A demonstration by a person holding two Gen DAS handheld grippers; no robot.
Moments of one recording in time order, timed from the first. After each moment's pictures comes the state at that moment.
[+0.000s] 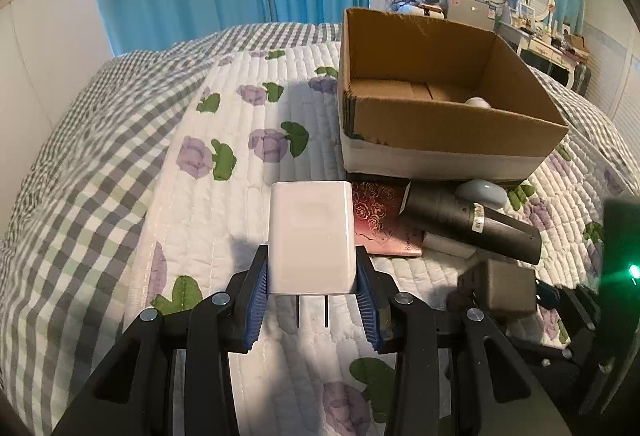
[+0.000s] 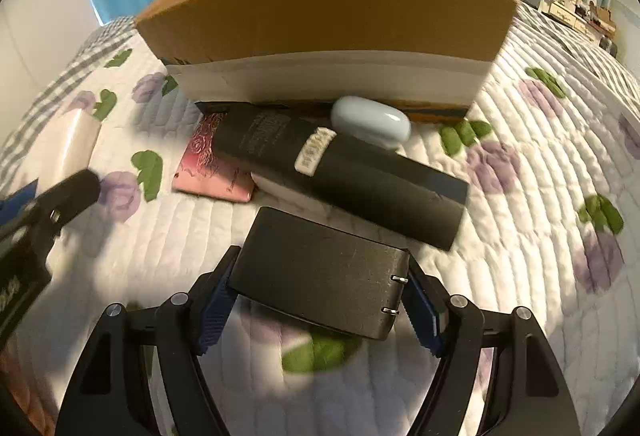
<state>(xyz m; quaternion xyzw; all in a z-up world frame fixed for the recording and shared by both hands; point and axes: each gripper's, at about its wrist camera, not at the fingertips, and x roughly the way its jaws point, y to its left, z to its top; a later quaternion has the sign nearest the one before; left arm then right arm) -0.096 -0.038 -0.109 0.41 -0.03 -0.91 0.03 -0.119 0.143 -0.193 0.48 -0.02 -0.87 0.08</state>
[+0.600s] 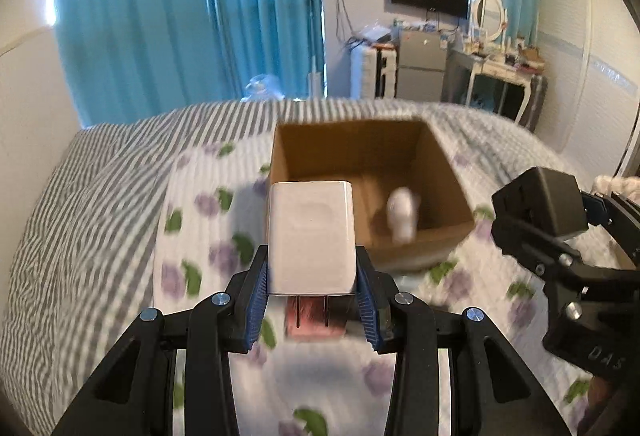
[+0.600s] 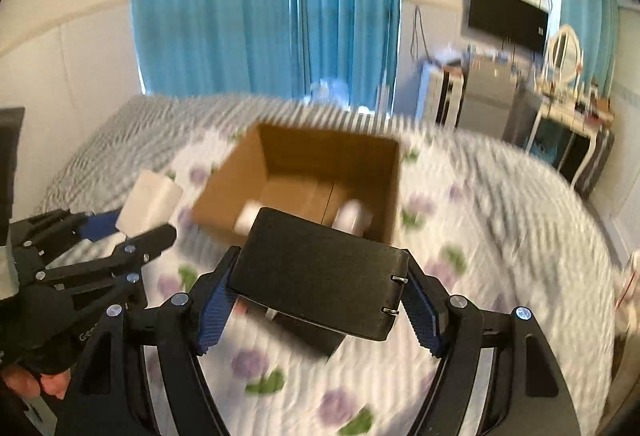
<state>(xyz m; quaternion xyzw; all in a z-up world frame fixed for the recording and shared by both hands) -0.125 0.001 0.003 0.35 -0.04 -0.93 -0.05 -0.114 0.189 -0.016 0.31 0.04 -0.94 0.12</state>
